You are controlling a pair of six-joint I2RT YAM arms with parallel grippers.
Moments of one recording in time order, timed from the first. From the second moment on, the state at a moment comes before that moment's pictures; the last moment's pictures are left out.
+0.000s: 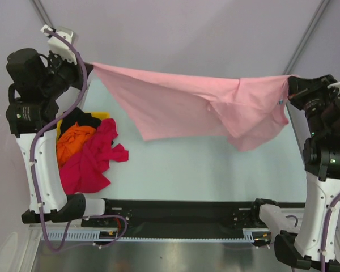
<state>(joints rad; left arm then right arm) 0.04 1.35 2.13 -0.91 0.40 0.20 -0.14 0.96 1.62 -0.58 -0.07 0.64</state>
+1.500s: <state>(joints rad) -0.19 1.55 1.20 -0.65 0.32 0.77 -0.03 1.48 0.99 -0.60 0.15 0.61</state>
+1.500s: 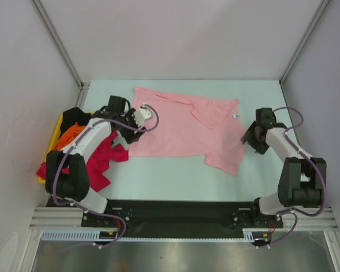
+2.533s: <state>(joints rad) -0.31 1.51 0.93 -0.61 0.19 0.85 -0.04 1.12 0.69 -0.74 -0.02 0.76</state>
